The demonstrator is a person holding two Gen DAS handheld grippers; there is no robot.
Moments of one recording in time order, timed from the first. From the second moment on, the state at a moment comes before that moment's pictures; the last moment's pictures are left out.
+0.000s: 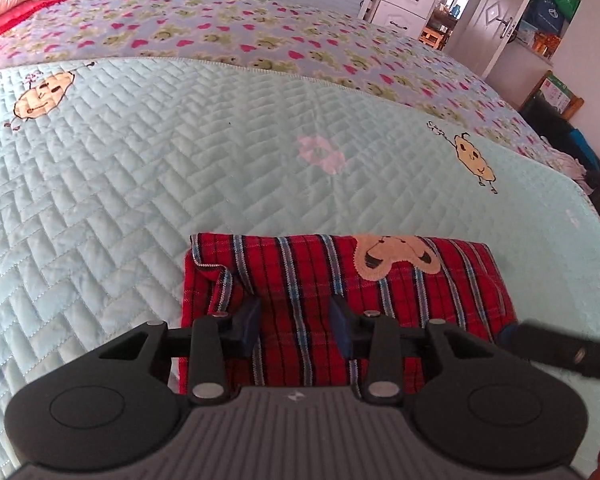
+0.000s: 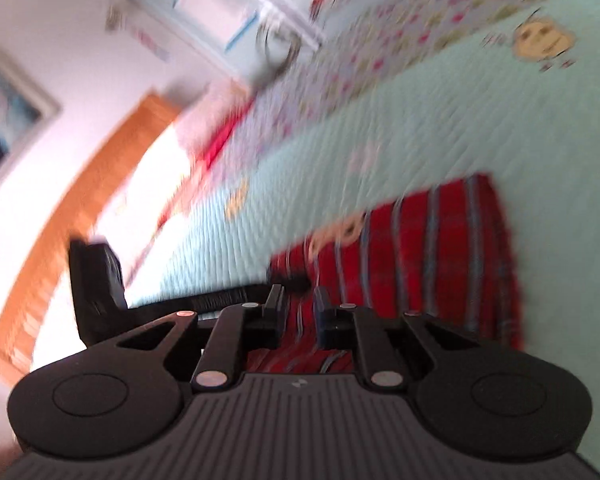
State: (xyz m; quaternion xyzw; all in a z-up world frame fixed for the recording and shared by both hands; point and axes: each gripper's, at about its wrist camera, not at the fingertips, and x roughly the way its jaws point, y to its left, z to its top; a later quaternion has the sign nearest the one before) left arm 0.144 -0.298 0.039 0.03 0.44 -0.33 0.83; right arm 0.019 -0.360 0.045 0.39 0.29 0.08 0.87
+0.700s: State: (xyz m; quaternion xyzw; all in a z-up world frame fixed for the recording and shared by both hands) left arm 0.134 -0.281 0.063 0.02 0.43 -0.32 0.84; right arm -0.030 -0.341 0.050 0.32 0.32 0.04 0.89
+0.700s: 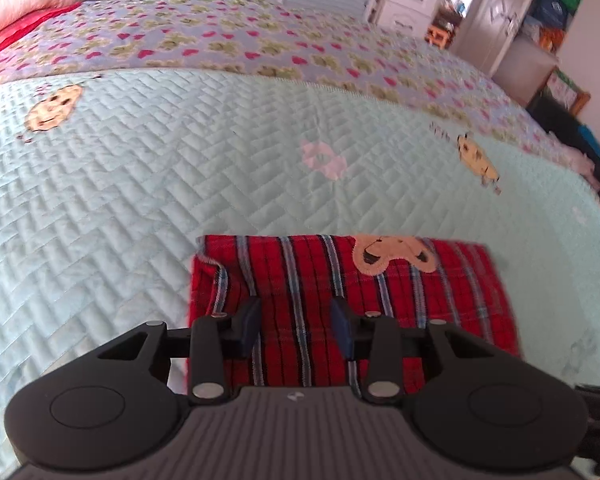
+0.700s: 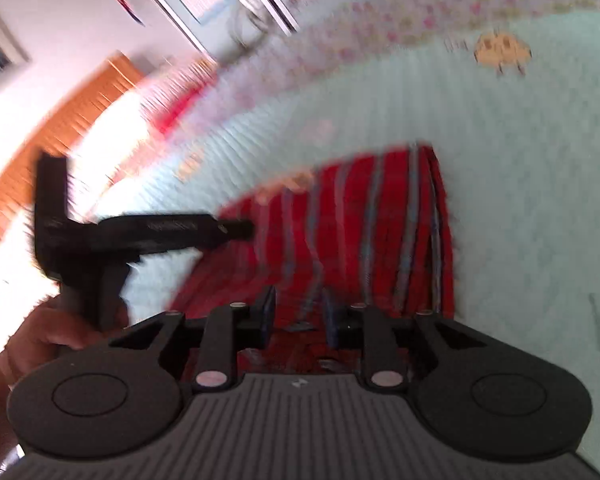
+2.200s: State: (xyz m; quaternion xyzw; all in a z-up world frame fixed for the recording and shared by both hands) left arm -0.164 -0.002 0.001 -0.17 0.74 -0.35 0.55; right arm -0.375 -0.304 0.016 0.51 0.49 0.09 0.70
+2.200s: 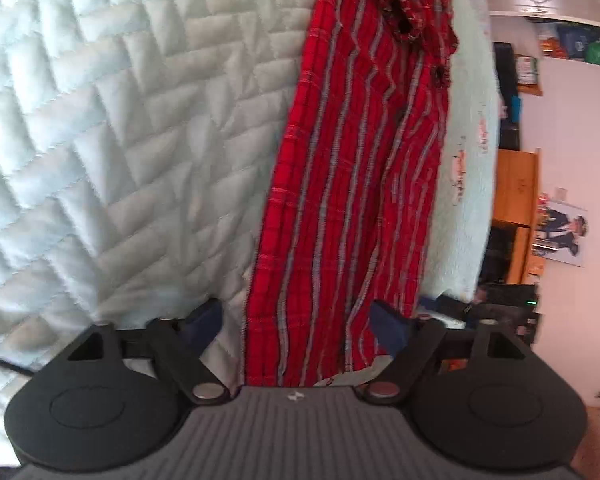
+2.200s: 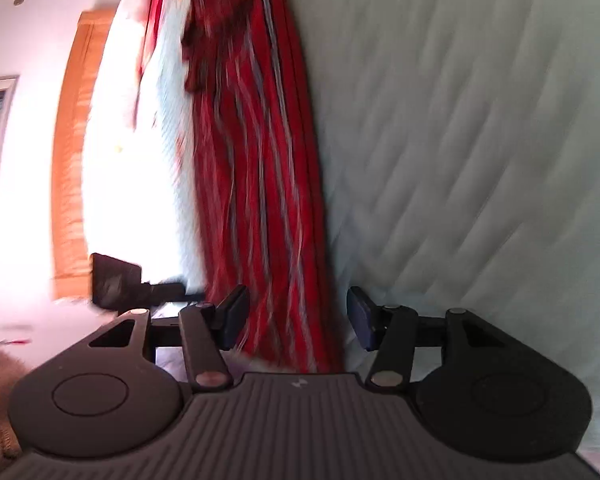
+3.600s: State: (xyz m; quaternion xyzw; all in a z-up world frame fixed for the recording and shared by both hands) left arm -0.070 -0.072 0.036 -0.18 0.64 -0.38 0.65; right arm -0.266 -0.320 0.030 0.51 0.43 0.09 0.74
